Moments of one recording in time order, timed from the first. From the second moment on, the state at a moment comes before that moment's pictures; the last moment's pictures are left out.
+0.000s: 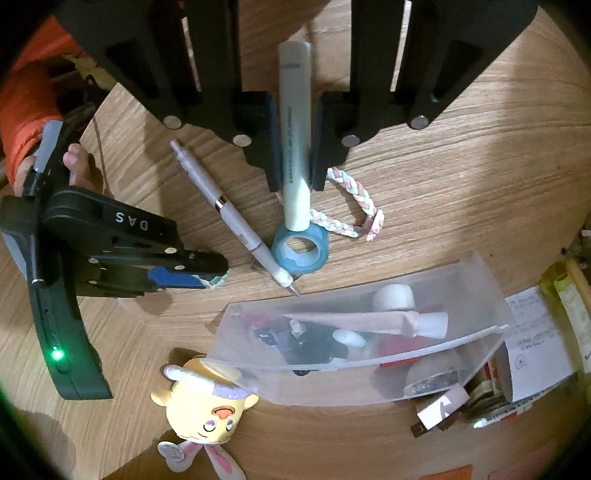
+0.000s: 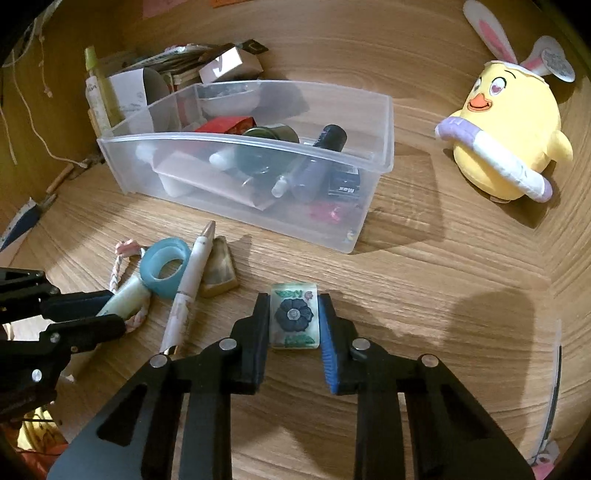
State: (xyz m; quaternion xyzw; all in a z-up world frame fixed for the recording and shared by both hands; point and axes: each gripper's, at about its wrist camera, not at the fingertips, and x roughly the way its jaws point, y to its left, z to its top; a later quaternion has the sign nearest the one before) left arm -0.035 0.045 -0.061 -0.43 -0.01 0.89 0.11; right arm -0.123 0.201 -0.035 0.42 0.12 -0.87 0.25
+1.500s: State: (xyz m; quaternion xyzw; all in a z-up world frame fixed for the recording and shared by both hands) left arm -0.142 -0.010 0.062 -0.32 -0.07 0.94 0.07; right arm -0.183 0.166 0.062 0.31 0.06 -0.92 0.24
